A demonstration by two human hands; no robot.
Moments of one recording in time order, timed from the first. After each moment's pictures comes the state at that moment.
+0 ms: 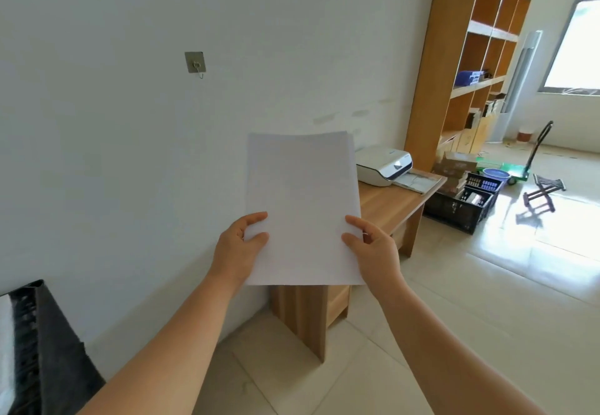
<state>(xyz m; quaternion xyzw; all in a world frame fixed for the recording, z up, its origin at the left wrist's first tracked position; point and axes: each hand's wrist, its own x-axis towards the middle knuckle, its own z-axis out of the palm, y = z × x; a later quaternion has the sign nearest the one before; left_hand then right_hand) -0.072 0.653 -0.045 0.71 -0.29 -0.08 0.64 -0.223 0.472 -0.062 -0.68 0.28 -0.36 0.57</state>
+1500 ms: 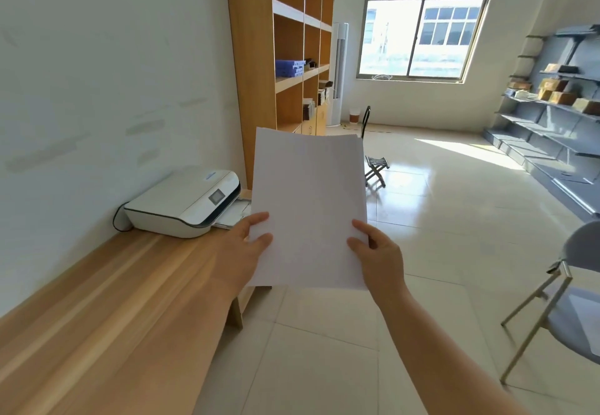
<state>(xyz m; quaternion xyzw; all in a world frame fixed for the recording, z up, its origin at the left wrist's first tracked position) -0.117 -0.123 -0.072 0.60 -0.44 -0.31 0.59 -0.344 -0.196 -0.084 -0.56 0.47 -0.52 0.45</state>
